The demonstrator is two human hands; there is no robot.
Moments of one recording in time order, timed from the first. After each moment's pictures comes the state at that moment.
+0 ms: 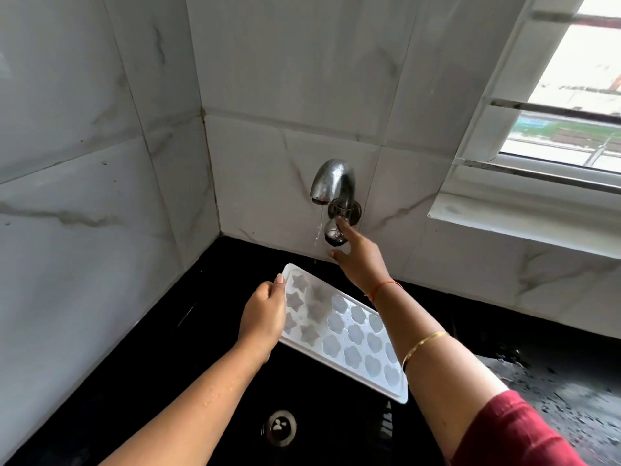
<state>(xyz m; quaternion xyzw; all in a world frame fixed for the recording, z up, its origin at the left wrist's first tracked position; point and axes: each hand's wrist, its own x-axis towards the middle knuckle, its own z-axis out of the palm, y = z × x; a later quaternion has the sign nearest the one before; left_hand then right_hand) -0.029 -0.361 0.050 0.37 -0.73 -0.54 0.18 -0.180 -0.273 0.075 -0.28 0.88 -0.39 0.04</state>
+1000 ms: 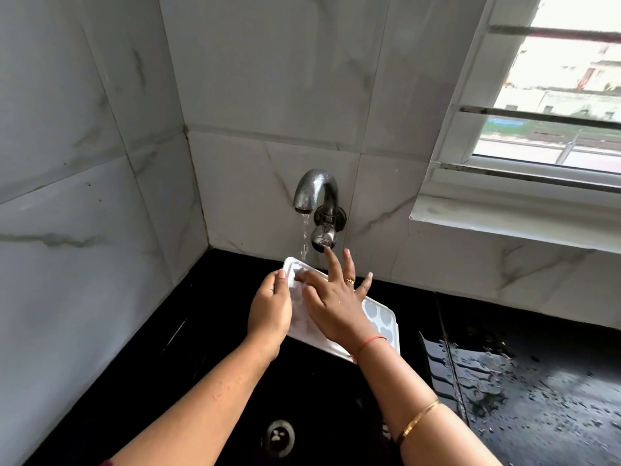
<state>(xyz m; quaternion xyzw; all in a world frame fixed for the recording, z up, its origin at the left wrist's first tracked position) -0.055 -0.349 0.057 0.33 -0.69 -0.59 0.25 -0.105 -0.262 0.059 -0.30 0.91 -0.30 0.01</state>
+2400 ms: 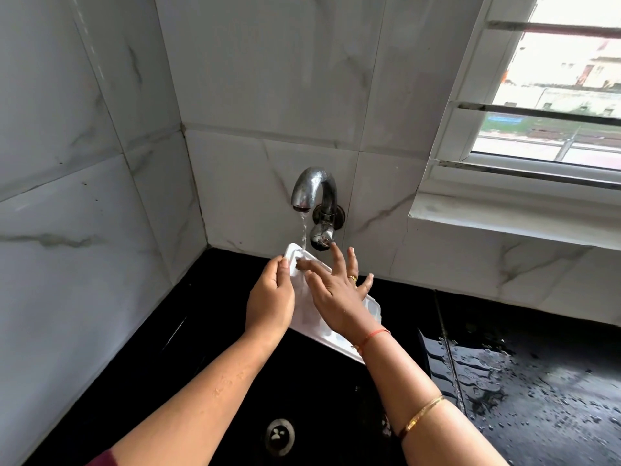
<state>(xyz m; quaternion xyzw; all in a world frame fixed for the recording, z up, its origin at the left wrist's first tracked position) -0.056 -0.353 0.066 0.29 -0.76 -0.51 0.27 -0.105 -0.258 0.075 -0.29 0.89 -0.35 0.07</state>
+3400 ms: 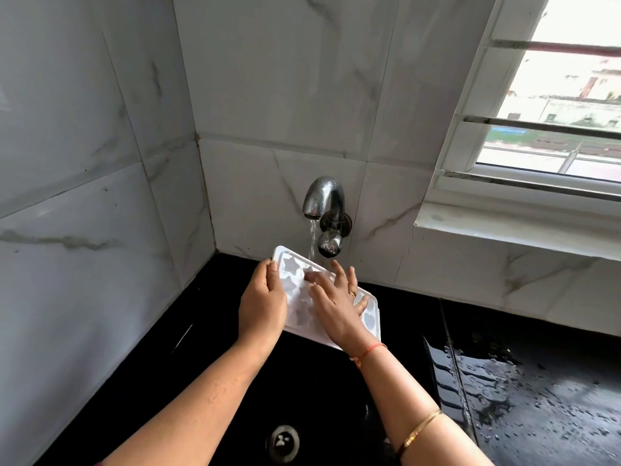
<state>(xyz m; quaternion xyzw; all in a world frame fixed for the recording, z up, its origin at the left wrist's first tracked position) -0.037 -0.361 0.079 0.31 -0.74 -0.50 0.32 -0.090 -0.265 0.072 -0.25 0.86 -0.42 0.12</state>
